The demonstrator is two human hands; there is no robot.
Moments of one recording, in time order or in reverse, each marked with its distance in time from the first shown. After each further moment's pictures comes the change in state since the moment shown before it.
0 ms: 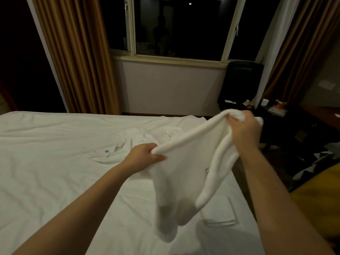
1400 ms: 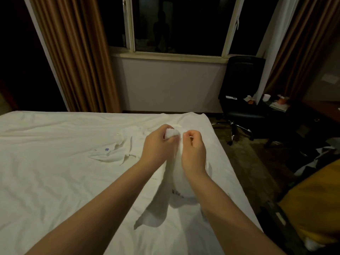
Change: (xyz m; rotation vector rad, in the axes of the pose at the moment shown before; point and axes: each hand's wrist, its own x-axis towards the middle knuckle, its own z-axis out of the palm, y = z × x) left_hand -0.002 0.064 0.023 -0.268 0.329 0.060; right_hand -0.095 -0.016 0.064 0.284 -0.267 0.131
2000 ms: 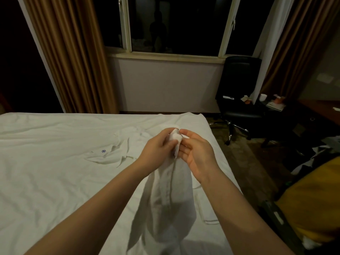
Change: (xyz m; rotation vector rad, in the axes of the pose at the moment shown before) left_hand -0.006 -0.003 -0.007 -0.167 -0.243 0.077; right_hand 0.011 -0.016 -0.023 0.625 -0.256 0.421
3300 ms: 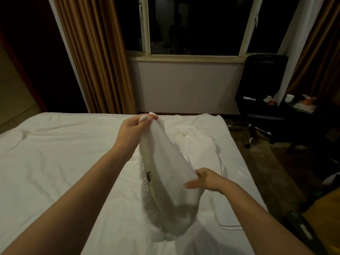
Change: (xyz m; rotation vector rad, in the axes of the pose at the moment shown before) left_hand 0.000 -0.009 -0.074 -0.252 0.369 -0.034; right_hand 0.047 0.065 -0.068 -1.249 -0.450 0.237
